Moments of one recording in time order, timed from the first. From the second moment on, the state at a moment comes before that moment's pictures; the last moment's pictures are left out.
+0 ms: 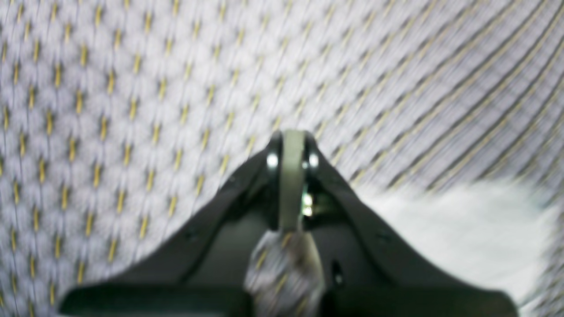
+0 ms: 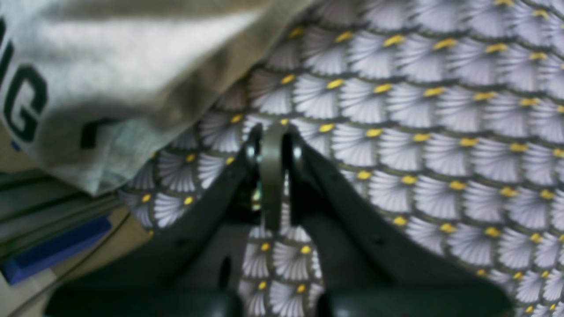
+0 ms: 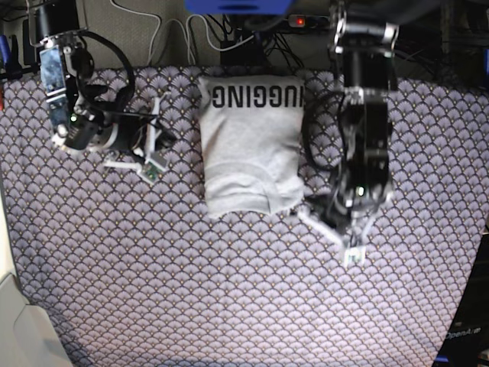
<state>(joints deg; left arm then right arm) -10.6 -0.3 -0.2 89.4 -6.3 4.4 58.1 -5.5 20.7 -5.5 101.3 25.9 39.7 -59.7</state>
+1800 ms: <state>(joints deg) 27.8 -13.3 -16.2 115.2 -6.9 3.7 61.2 -4.1 9.4 -28.1 88.4 27.3 39.7 -48.8</state>
